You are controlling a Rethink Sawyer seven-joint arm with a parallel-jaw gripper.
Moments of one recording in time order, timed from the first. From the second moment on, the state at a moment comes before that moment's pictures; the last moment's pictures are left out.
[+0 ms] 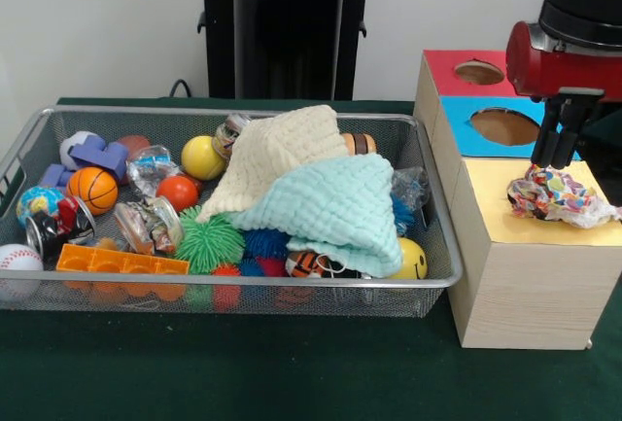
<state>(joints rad) 0.12 -0.46 -0.19 1.09 0.18 0.95 1.72</state>
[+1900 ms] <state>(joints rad) 0.27 -0.35 -0.29 1.12 0.20 0.85 1.72</state>
